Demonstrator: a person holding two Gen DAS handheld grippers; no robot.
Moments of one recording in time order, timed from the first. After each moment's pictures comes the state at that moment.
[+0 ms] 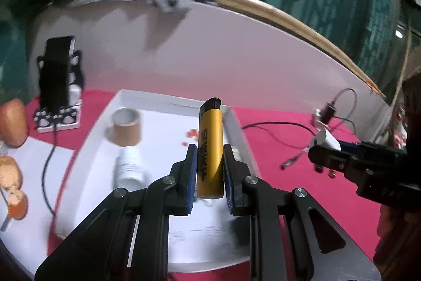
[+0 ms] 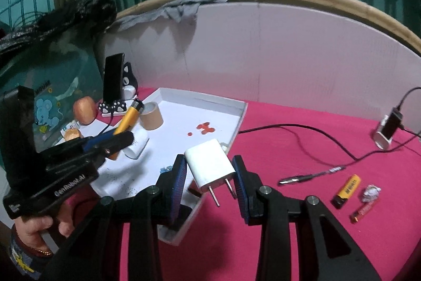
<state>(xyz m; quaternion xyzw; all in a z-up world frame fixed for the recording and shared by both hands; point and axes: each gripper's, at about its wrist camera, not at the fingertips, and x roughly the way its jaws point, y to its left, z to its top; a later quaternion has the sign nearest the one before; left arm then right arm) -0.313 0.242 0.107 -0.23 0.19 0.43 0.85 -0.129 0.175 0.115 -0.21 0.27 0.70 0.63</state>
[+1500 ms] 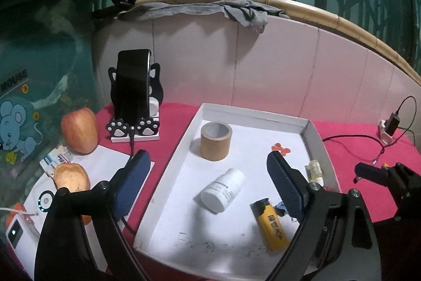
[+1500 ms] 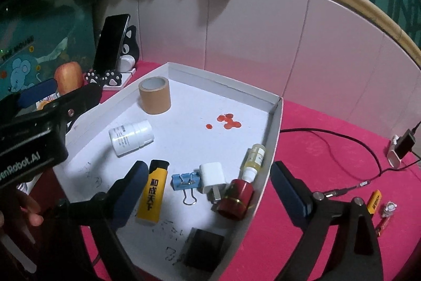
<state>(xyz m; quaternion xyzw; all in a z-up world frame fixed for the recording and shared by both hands) -0.351 0.255 0.106 -0.17 0.19 0.59 0.77 -0.199 0.216 0.075 -0.27 0.22 0.67 0.65</state>
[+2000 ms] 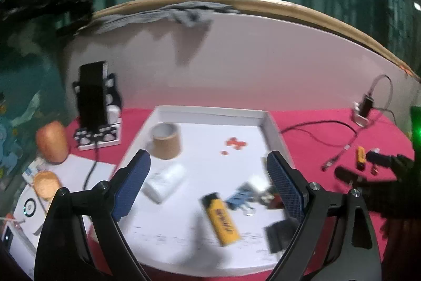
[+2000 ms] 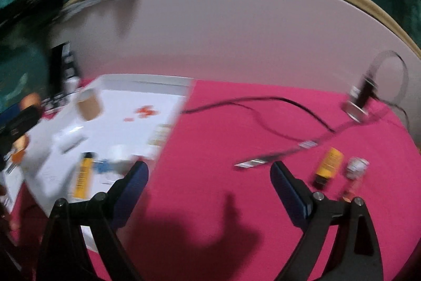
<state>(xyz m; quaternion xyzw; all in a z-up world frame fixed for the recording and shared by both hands) -0.289 0.222 0.112 -0.14 0.22 0.52 0.81 -0.066 0.168 0.062 -0.19 0.29 0.57 0.75</state>
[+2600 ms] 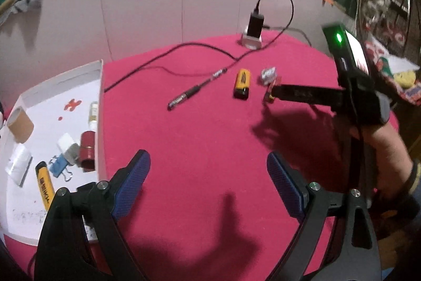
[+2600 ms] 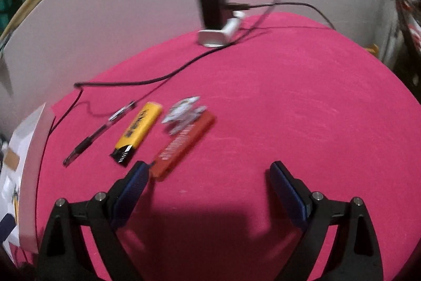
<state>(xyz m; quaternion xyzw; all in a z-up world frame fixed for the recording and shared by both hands) -0.126 0.139 0.062 -0.14 0.36 0.29 0.87 0.085 0.110 0.010 -0.13 0.41 0.44 0.79</state>
